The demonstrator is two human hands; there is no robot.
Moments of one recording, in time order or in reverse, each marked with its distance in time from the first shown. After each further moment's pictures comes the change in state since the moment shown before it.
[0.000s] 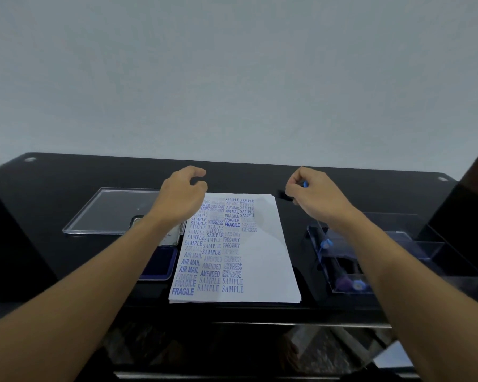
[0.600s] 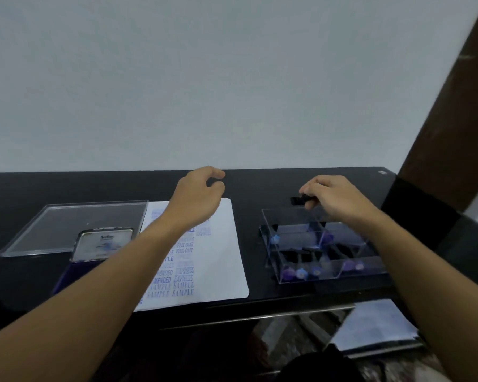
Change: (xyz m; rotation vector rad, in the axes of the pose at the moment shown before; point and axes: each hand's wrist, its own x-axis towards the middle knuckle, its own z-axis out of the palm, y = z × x) left_hand -0.026 0.086 0.068 -0.011 -0.091 0.214; right_hand -0.044 0.051 -0.104 0.053 0.084 0.168
